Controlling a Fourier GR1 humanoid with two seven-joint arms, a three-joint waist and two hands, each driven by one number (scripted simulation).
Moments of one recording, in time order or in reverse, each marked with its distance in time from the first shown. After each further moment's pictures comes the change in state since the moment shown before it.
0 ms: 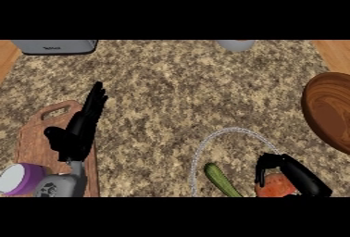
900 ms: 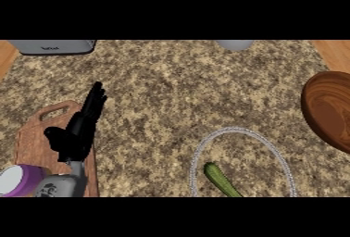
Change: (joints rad) left arm 0.002 -0.003 0.002 -0.007 -0.009 0.005 0.007; right arm 0.535 -0.106 -0.540 -0.837 -0.530 0.045 -0.097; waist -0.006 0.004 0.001
